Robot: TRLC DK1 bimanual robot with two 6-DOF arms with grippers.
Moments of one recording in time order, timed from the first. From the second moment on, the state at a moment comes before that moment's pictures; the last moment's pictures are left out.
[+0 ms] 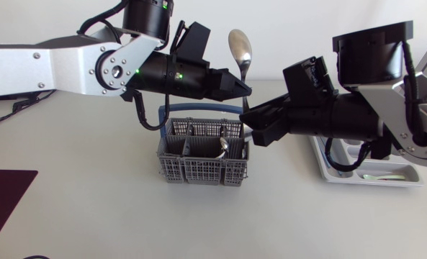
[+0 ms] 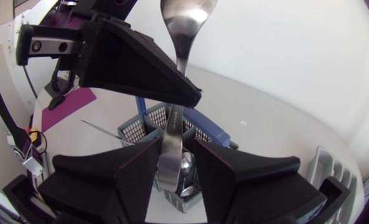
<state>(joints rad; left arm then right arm) -0.58 1.69 1.33 -0.10 0.68 -0.16 0.51 1.22 0.86 -0.13 -0.24 -0.06</state>
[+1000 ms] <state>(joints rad) -0.59 1.70 1.33 -0.12 0.68 -0.16 0.55 1.24 0.86 -0.11 -0.17 -0.06</state>
